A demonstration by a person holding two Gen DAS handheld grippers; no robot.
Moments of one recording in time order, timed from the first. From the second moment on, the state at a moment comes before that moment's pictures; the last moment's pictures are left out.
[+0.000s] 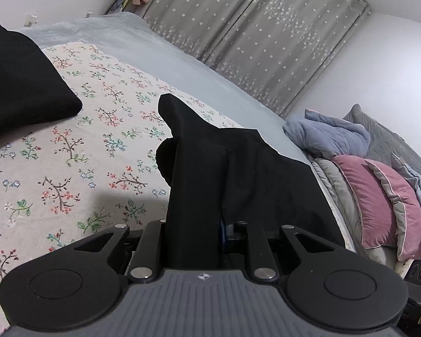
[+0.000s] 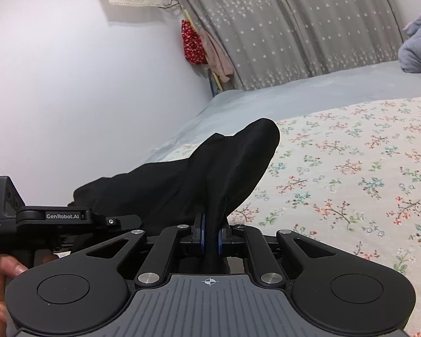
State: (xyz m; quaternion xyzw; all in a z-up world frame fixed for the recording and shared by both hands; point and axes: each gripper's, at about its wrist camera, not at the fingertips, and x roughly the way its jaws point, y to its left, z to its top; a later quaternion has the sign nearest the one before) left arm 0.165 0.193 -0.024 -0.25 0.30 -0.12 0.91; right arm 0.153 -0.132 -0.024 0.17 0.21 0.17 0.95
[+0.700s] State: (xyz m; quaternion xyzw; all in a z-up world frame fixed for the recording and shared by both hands) left arm 0.319 -0.013 -0.081 -0.18 0.36 -0.17 0.90; right arm 0.236 -0.304 -0.064 0.17 0.29 0.05 0.94
